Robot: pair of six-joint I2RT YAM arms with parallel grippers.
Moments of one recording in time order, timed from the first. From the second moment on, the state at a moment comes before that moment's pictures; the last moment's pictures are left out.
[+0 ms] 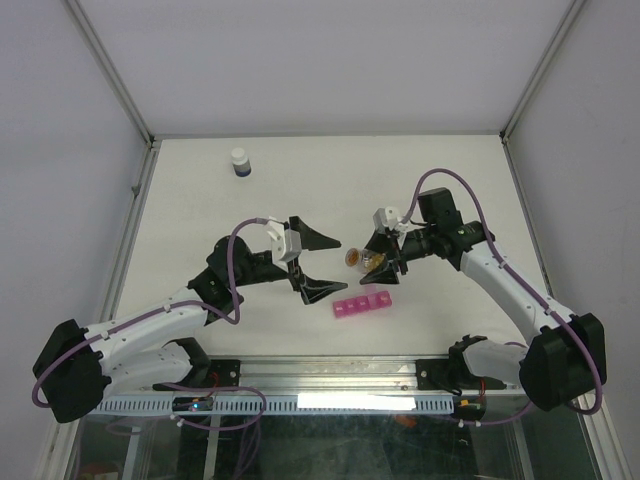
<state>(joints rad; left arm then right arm) -0.85 1.03 0.57 0.62 0.59 -0.03 0.40 1.18 0.90 -0.61 -1.22 -0.82</state>
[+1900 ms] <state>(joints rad) -0.93 1.15 0.69 0.46 0.19 -0.63 0.40 1.19 0.90 -0.52 -1.15 -0.67</state>
